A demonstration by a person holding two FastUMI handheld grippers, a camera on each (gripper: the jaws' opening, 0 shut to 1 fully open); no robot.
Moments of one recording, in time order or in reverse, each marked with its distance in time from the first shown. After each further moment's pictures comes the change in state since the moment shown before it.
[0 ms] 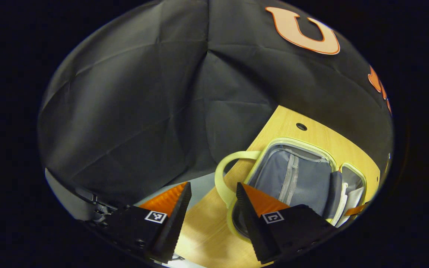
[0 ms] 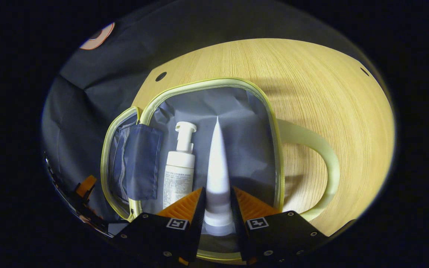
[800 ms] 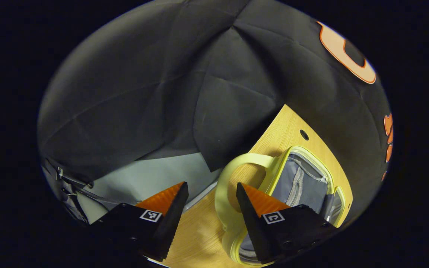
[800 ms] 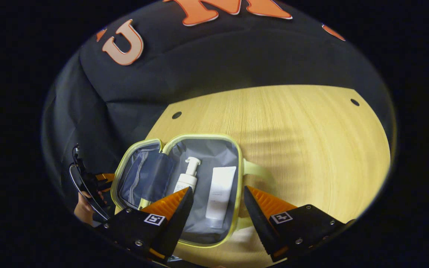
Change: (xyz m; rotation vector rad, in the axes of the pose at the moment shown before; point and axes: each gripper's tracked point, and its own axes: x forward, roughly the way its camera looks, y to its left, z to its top) left arm 0.076 -0.006 -0.015 -0.242 0.198 -0.206; right arm -0.110 -0.028 0.050 -0.139 -0.403 0.013
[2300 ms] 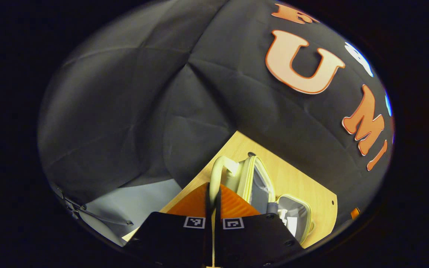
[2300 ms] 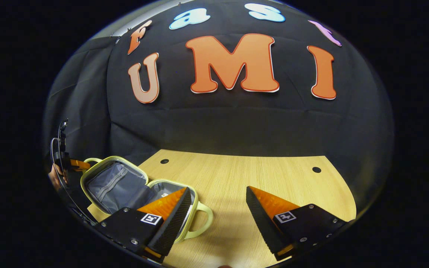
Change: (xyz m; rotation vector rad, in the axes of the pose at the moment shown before) left arm -0.158 -0.120 0.059 0.179 -0.260 -0.203; right arm -0.125 -0.067 0.098 -0.202 -0.439 -0.108
